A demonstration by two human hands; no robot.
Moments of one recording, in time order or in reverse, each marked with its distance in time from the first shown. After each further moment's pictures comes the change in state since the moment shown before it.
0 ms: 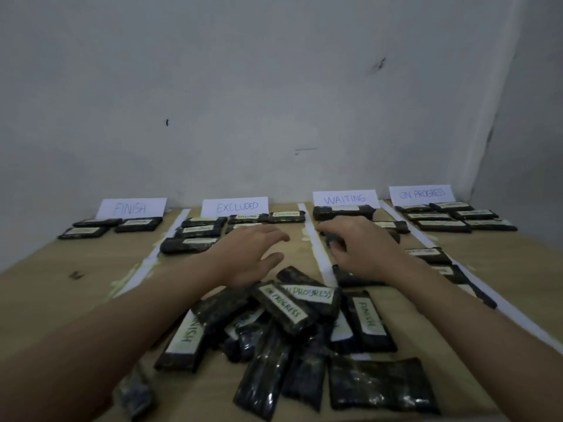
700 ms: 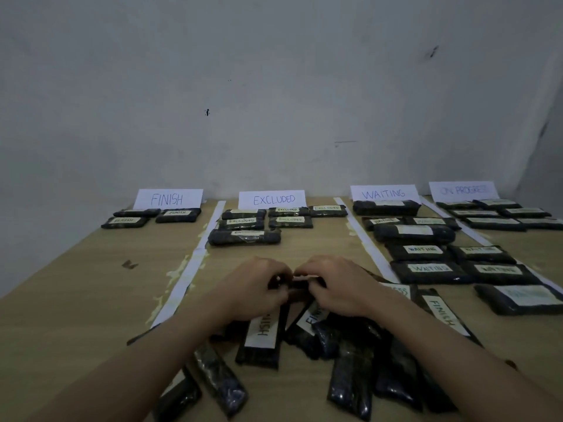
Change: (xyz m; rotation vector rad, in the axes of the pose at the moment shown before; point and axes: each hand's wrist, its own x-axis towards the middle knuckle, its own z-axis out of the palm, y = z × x) left_hand -0.082 -0.068 0.034 -0.279 0.042 -0.109; right_hand 0.027 -0.106 0.090 0.172 -0.254 -0.080
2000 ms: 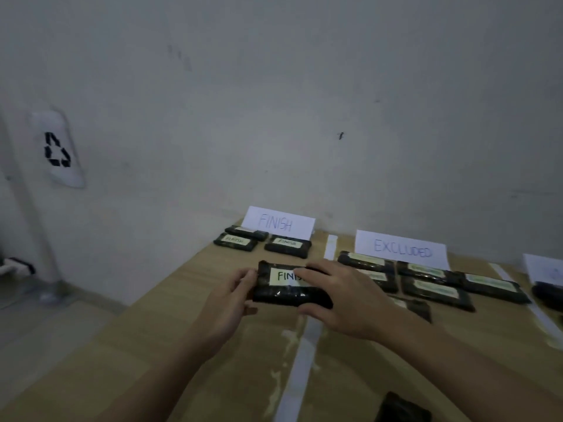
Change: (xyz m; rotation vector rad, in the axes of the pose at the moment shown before) left_hand -0.067 -0.194 -0.059 -0.886 0.653 -0.742; right_hand 0.209 -0.099 0.050 -0.162 0.058 -0.413
